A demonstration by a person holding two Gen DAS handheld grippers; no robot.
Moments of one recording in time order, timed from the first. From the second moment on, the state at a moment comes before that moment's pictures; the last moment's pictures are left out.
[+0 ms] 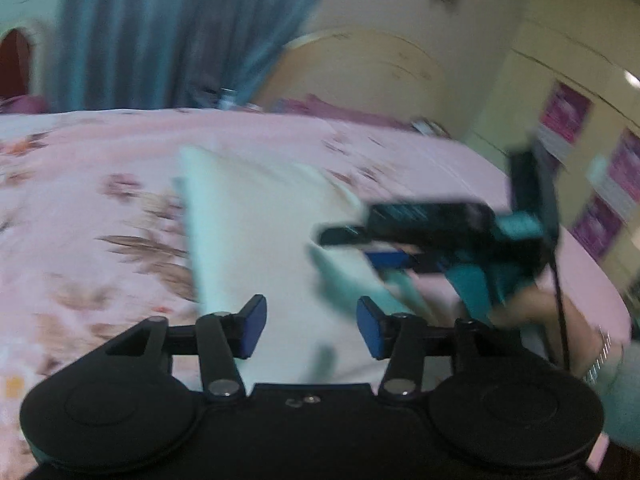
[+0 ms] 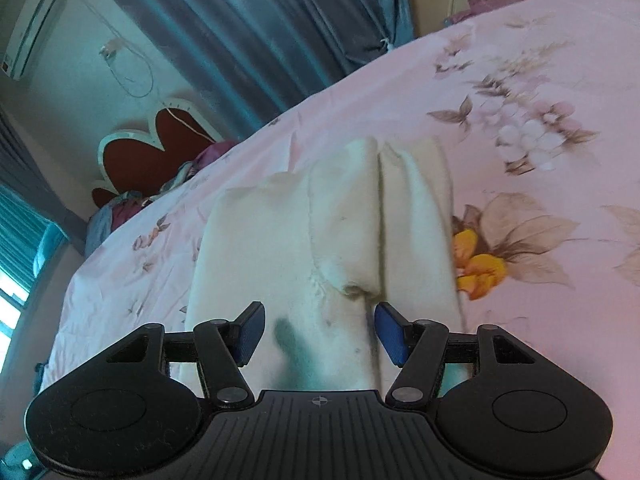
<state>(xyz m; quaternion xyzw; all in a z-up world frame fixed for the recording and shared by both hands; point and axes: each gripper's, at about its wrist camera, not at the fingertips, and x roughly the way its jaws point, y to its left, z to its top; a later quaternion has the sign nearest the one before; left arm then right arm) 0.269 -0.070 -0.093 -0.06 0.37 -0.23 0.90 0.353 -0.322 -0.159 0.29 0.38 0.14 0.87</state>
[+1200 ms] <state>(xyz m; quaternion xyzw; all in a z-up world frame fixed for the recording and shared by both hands) 0.374 -0.064 -0.117 -0.11 0.39 -0.14 0.91 0.340 -0.353 -0.134 0.29 0.34 0.10 0.89</state>
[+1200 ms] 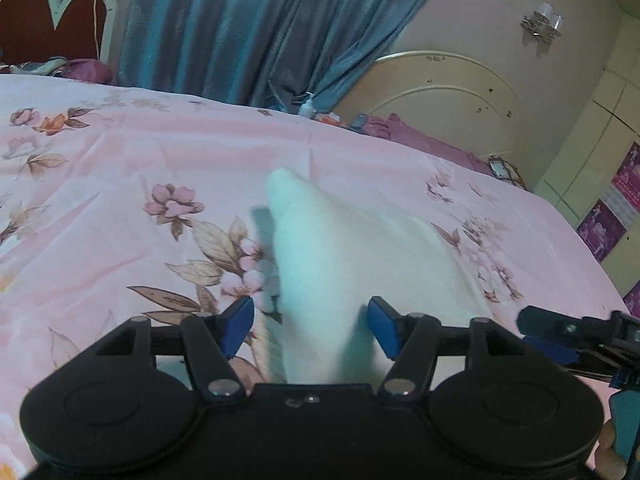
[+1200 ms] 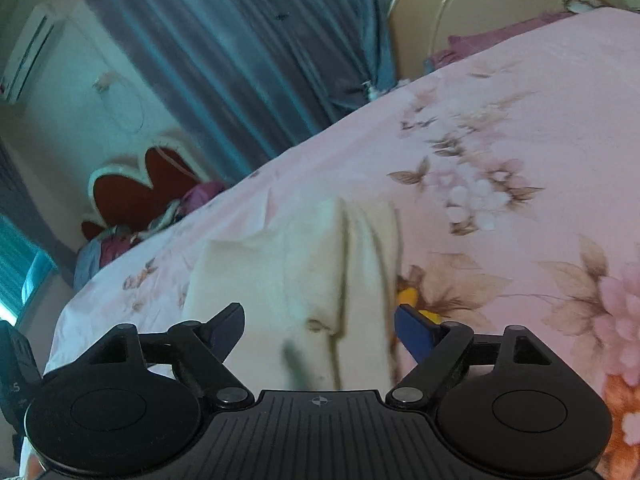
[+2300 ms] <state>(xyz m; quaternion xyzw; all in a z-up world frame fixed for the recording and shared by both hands) 0.381 -0.088 -0.131 -0.10 0.41 -0.16 0.89 0.360 -0.348 -0.154 0.26 0.38 0.14 0.88</state>
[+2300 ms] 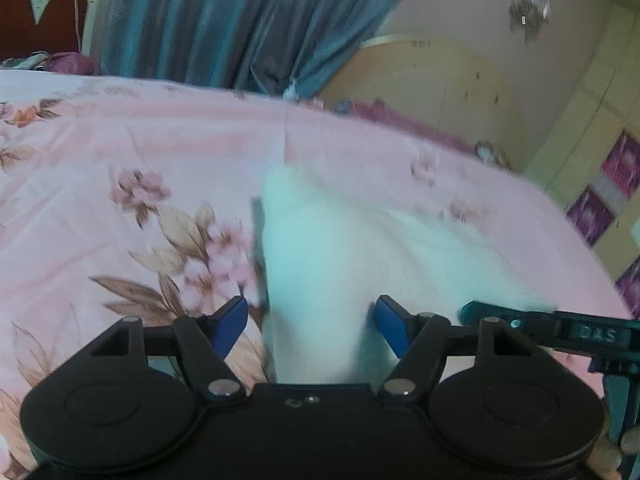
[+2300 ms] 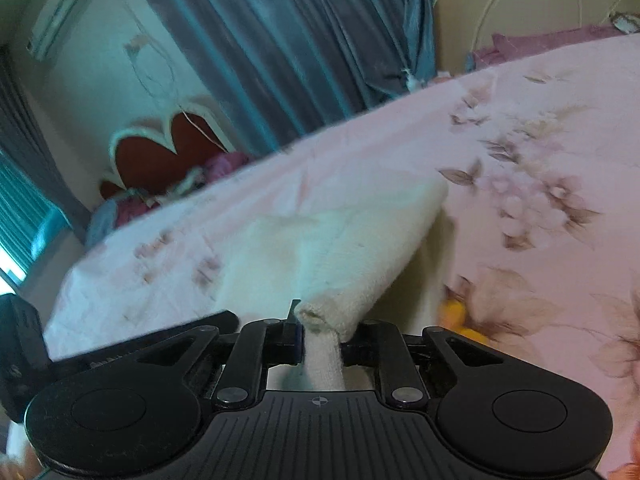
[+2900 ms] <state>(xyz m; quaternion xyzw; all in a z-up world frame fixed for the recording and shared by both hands) 0.375 -0.099 -0.141 -0.12 0.43 -0.15 0.88 0.381 -0.378 -0.153 0.31 0.38 0.08 0.87</state>
